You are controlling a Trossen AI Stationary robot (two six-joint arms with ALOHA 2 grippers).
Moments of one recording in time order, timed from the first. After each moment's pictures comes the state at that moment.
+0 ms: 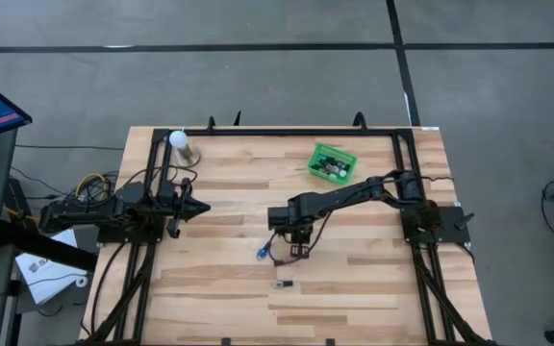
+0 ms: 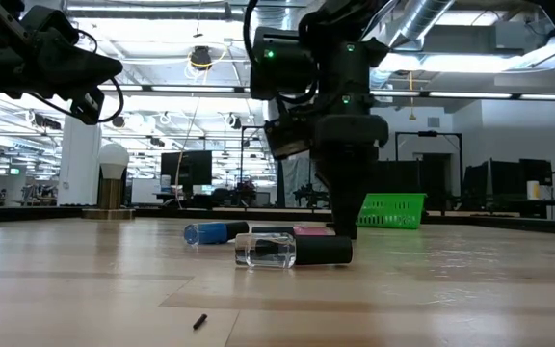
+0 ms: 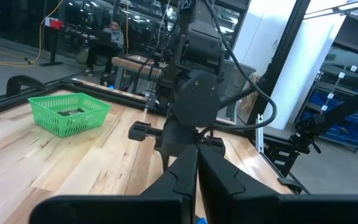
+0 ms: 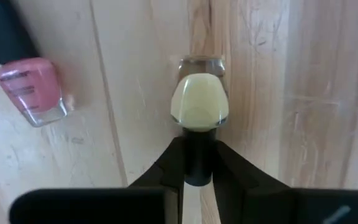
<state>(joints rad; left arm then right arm) 0.06 0.00 0.01 0.05 0.08 -0.29 0.08 2.15 1.51 -0.88 -0.09 0.16</state>
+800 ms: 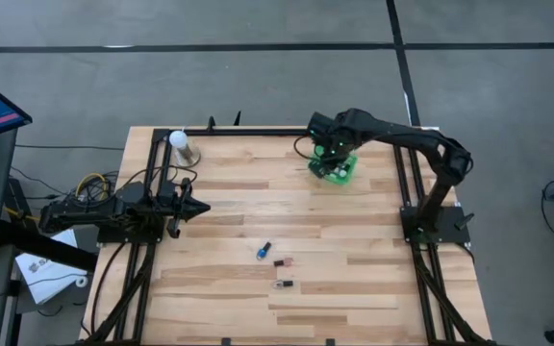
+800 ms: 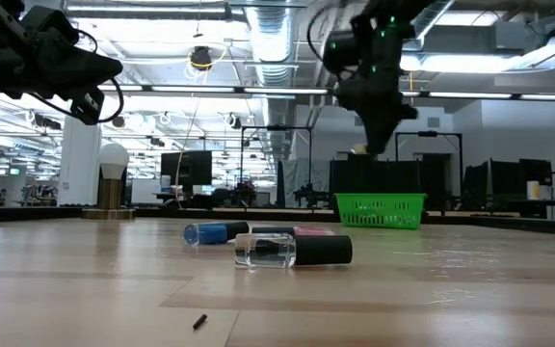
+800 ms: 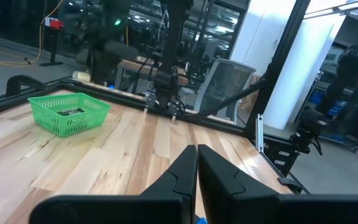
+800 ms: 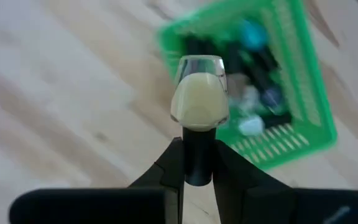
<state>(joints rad) 0.06 0.00 0.01 0.05 0.08 -0.29 -0.47 1.76 1.50 -1.19 0.02 0.36</state>
